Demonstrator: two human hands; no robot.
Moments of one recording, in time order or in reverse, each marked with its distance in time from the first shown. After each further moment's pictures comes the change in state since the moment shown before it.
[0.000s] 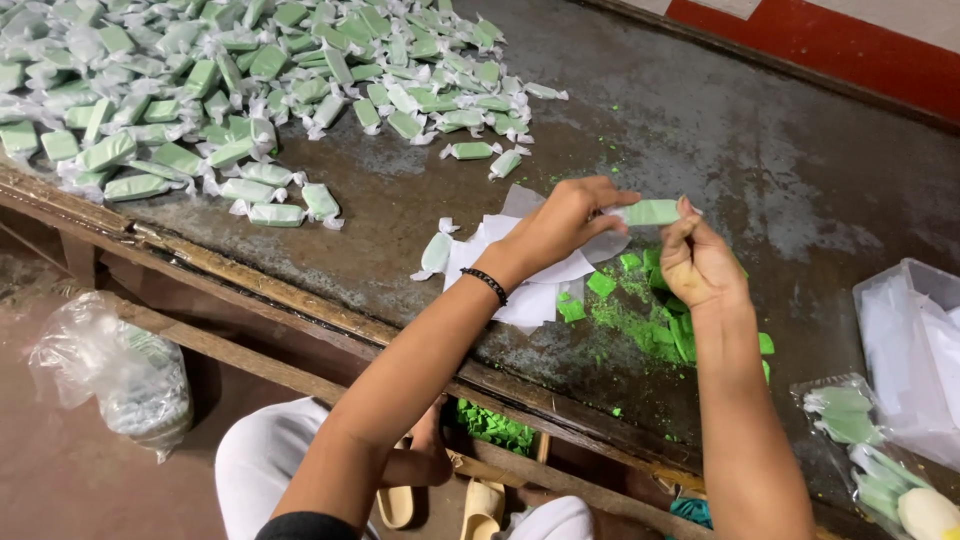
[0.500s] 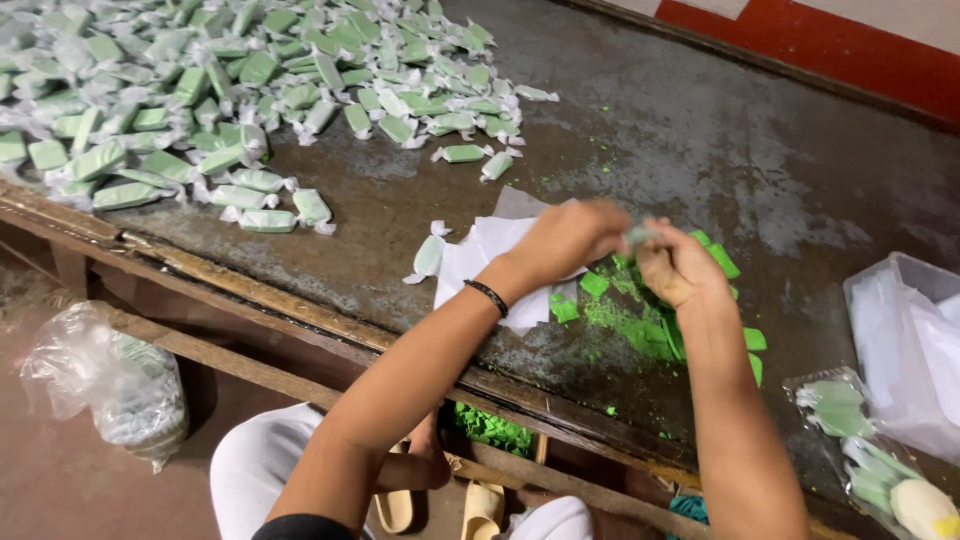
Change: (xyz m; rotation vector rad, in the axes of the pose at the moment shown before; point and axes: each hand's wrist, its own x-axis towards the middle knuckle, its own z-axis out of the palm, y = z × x) left_hand -0.004 0.010 0.014 0.150 -0.188 -0.126; right_hand -0.018 0.021 0.010 -0.502 0.136 -0.047
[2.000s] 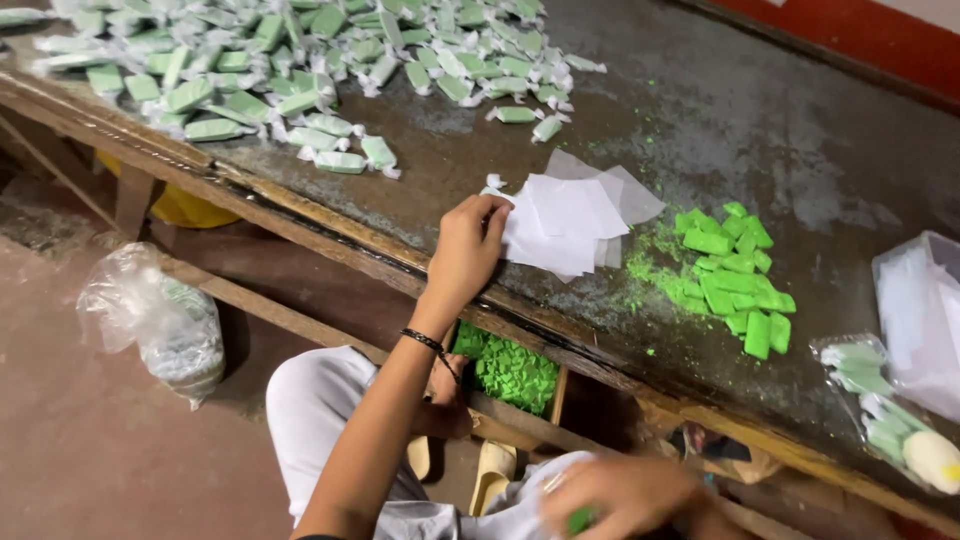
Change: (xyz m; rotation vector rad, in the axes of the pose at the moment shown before) left_hand -0.161 0.049 -0.068 0.074 0.571 -0.425; right_hand -0.271 0.095 0.074 -1.070 -1.433 0.118
